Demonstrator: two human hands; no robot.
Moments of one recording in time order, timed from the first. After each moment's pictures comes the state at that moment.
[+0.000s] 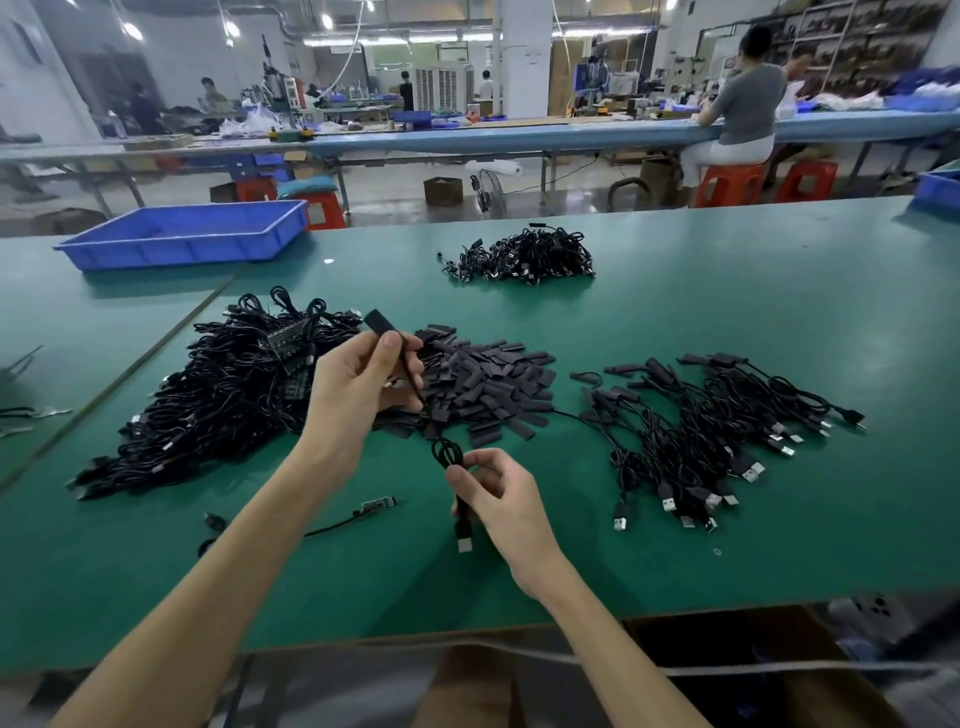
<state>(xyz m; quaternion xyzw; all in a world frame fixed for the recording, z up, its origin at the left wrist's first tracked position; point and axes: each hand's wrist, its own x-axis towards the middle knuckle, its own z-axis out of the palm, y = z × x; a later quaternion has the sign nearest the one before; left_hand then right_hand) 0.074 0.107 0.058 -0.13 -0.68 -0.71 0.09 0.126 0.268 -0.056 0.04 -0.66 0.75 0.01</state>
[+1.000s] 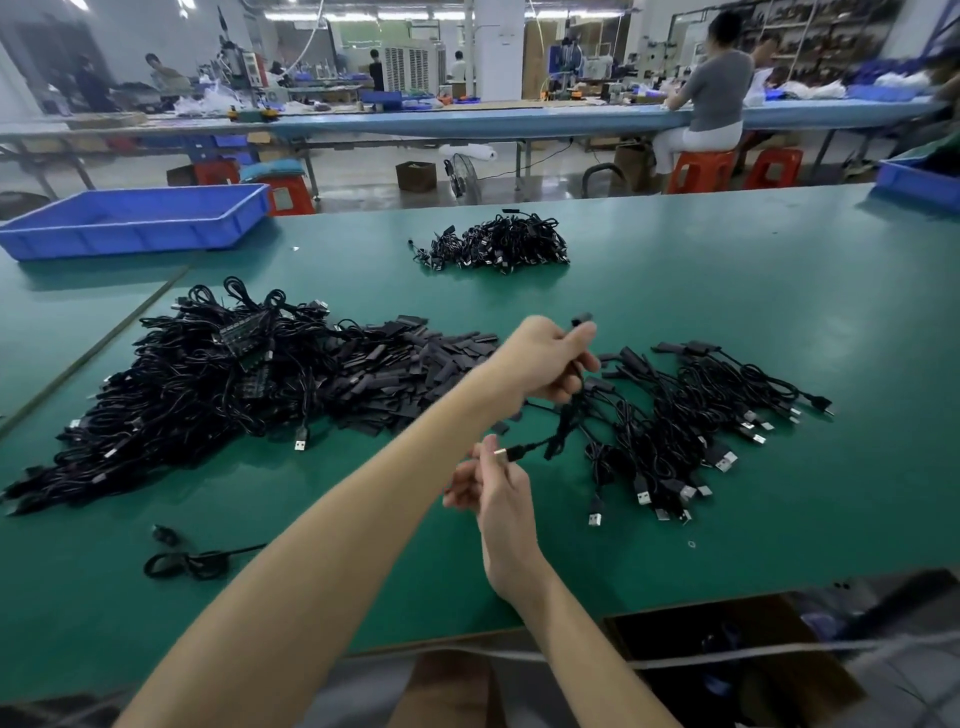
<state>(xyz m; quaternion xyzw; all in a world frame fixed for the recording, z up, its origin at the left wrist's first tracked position) 0.031 0.276 0.077 -0.15 -0.76 -0.60 -0.19 0.121 0.270 -0.054 -0.08 -0.59 0.80 0.05</state>
